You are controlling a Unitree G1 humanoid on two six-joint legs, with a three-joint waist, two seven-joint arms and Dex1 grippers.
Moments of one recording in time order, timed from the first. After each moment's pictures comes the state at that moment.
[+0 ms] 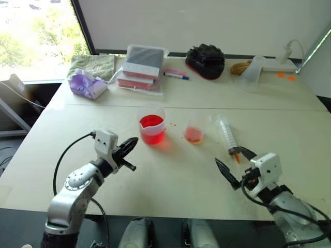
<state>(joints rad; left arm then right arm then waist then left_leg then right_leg) -0.05 0.50 0.09 -0.45 -0.60 0.62 -0.60 0.26 -0.51 -0.25 -0.68 0.43 0.41 0.50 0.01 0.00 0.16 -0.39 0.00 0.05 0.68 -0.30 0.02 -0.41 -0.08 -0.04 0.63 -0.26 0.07</state>
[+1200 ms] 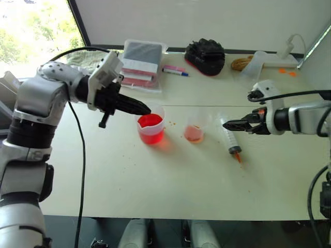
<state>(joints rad) -1.02 0.80 -0.18 0.16 -0.51 0.60 -1.58 -0.85 -0.92 -0.04 0.00 0.91 1.61 0.27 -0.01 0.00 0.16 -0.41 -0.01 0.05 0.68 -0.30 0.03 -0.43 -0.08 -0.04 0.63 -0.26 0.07</state>
